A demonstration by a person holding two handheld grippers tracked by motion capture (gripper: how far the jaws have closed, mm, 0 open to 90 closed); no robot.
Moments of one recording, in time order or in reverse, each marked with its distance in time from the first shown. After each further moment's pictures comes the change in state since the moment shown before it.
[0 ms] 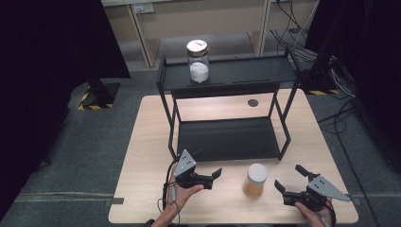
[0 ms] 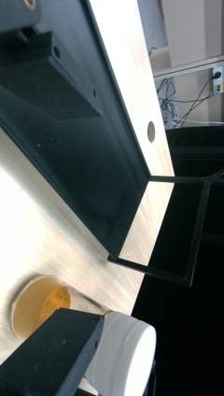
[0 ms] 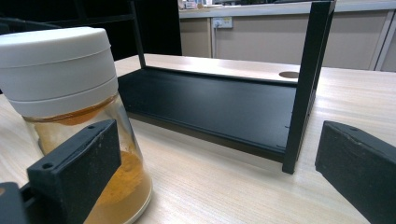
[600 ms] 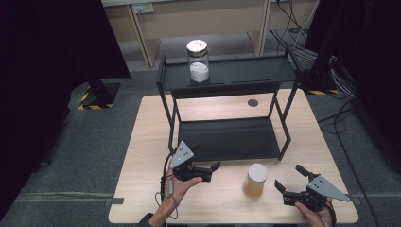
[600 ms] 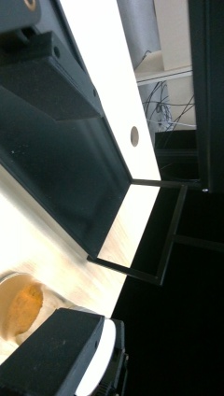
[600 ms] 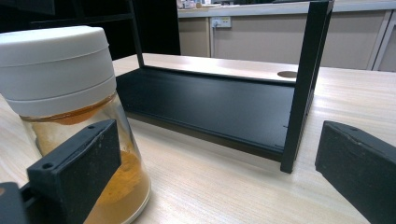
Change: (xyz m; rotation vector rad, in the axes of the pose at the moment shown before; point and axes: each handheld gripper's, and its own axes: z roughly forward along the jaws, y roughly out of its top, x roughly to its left) left arm 0.001 0.032 -0.003 -0.006 0.005 -0.001; right arm 0.001 0.000 0.000 0.002 -0.007 -0.003
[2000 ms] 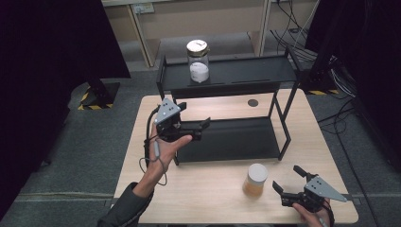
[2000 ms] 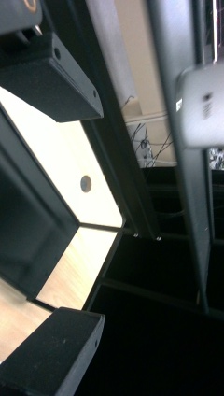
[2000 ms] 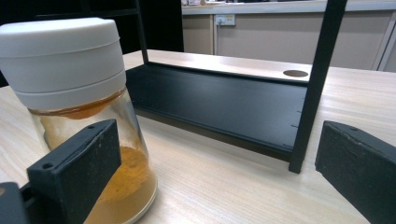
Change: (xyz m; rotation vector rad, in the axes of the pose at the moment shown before) left arm 0.012 0.125 -0.016 -0.027 0.114 0.016; right arm 0.003 0.001 0.002 0.009 0.011 -0.015
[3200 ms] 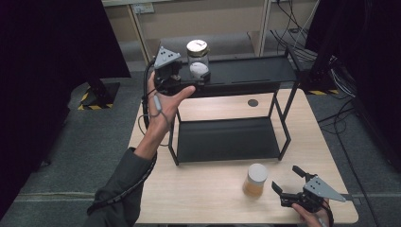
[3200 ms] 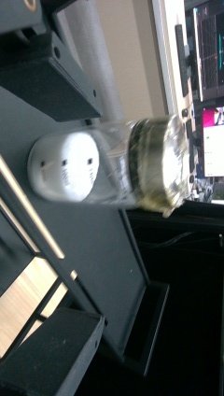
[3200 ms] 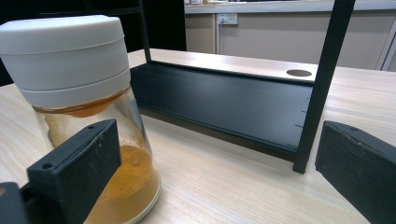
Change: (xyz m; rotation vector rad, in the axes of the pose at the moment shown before) left arm -0.003 0.112 0.021 0.001 0.145 0.012; right arm 0.001 0.000 0.002 0.006 0.010 -0.006
